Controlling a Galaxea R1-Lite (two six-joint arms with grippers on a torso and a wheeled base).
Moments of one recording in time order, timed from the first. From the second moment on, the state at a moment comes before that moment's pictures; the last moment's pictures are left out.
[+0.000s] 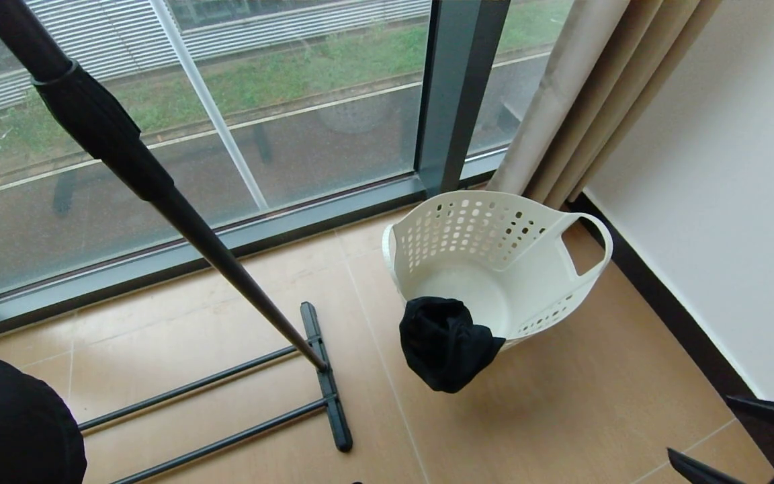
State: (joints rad) left arm 0.00 0.00 0.00 0.00 0.12 -0.03; right arm 0.19 0.98 -0.29 -0.15 0.12 -0.23
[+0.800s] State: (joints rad) left arm 0.00 0.00 0.00 0.00 0.12 -0.03; right arm 0.34 1.82 -1.11 -0.16 0.09 -0.50
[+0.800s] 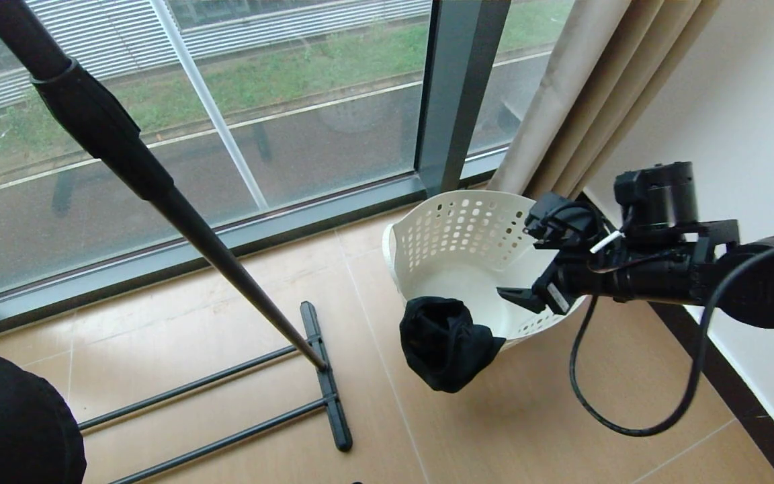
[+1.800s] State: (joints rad) left arm 0.00 0.00 0.00 0.00 0.08 -0.02; right arm 0.39 2.19 -1.32 -0.18 0.01 -0.48
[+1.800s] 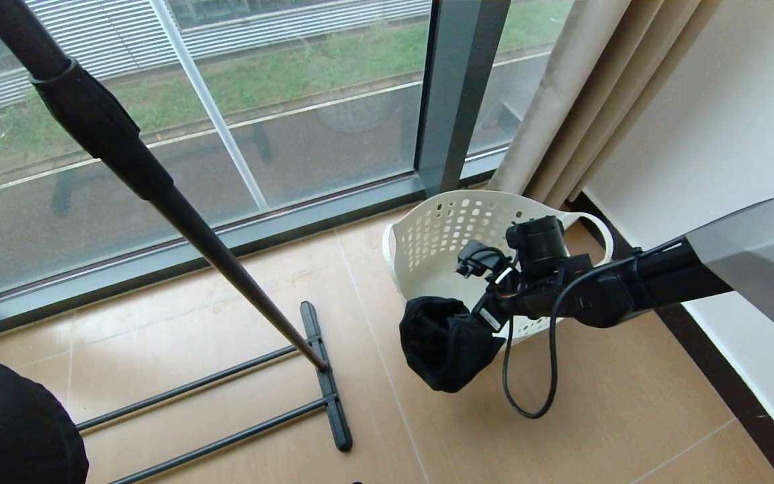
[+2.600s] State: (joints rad) left arm 0.00 0.00 0.00 0.00 0.08 -0.02; right arm 0.37 2.32 -1.45 -0.18 -0.04 -0.44
